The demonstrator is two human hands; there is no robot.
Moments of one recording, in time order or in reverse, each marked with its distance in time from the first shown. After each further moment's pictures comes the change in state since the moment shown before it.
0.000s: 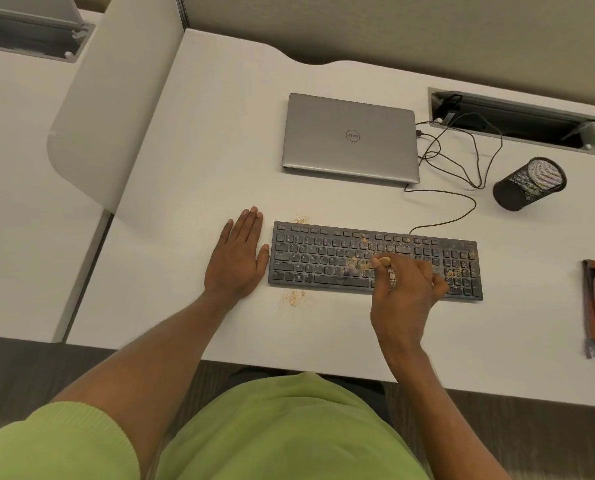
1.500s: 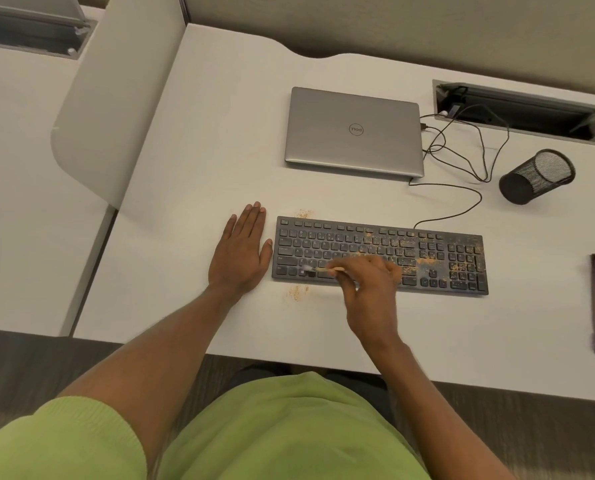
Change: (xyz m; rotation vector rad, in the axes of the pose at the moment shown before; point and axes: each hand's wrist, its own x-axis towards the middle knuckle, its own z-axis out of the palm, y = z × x) left_hand 0.000 0.001 0.000 0.010 -0.005 -0.001; right_hand -0.015 -0.010 0.026 0.189 -0.259 -0.209
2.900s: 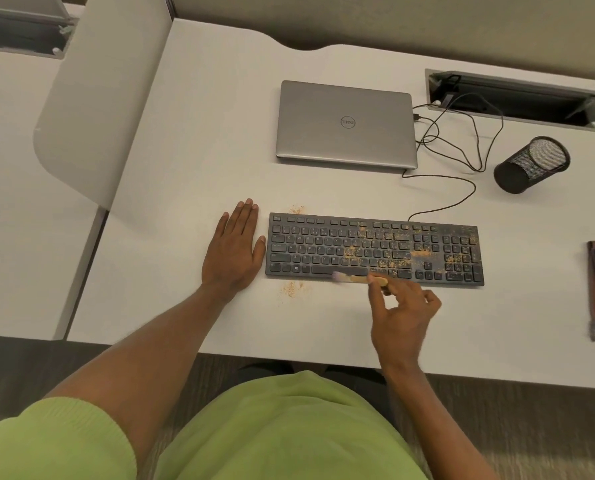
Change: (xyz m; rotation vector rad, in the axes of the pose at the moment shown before) left_hand 0.000 0.000 0.000 -0.009 0.012 0.005; right_hand -0.041 0.031 -0.019 0.003 0.296 0.276
